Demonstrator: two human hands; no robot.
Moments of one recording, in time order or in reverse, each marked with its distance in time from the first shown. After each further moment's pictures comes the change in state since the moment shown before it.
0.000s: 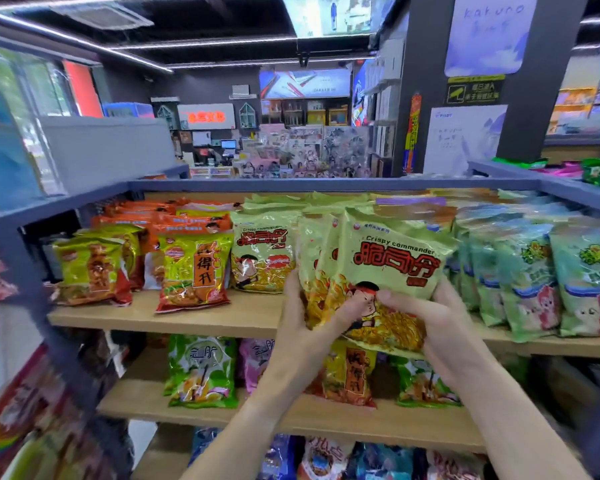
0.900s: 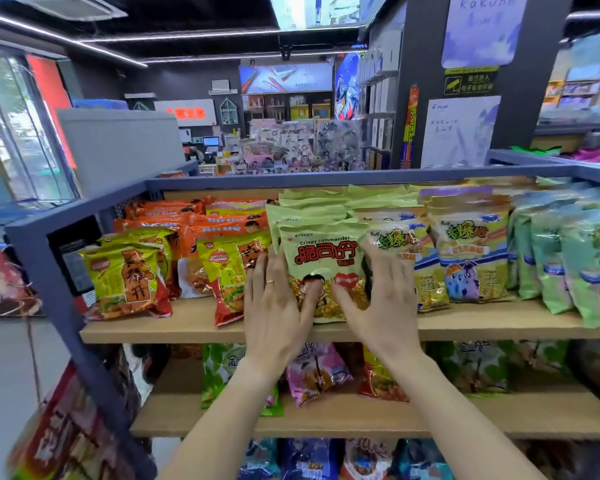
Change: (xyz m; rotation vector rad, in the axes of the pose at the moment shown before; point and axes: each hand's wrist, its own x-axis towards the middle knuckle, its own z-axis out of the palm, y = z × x) left_hand 0.064 -0.070 -0.138 0.960 0.271 0.349; right_hand 0.055 0.086 0.143 -1.021 0.382 -0.562
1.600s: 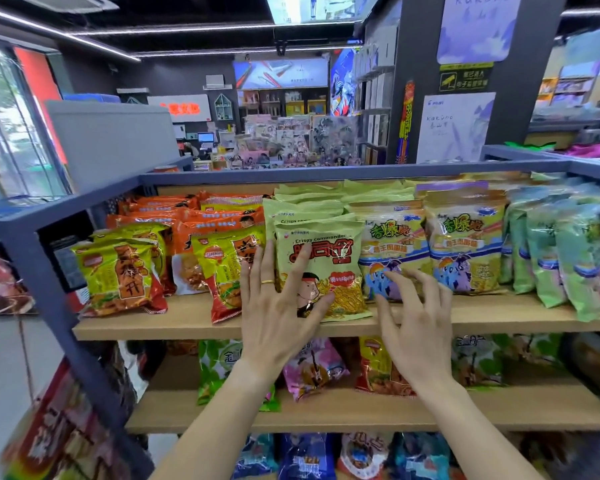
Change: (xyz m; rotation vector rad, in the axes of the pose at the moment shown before) left_hand -0.001 -0.003 0.003 0.182 -0.012 0.140; right_hand -0.033 0.052 -0.008 -0.173 0.070 0.062
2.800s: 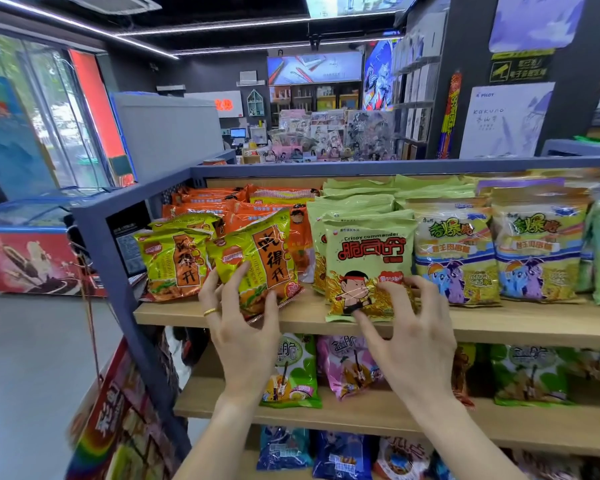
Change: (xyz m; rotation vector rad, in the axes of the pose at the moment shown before) left_hand -0.046 -0.071 -0.051 -0.470 0.419 -0.411; right_hand -0.024 -0.084 0.026 -0.045 -0.072 -0.058
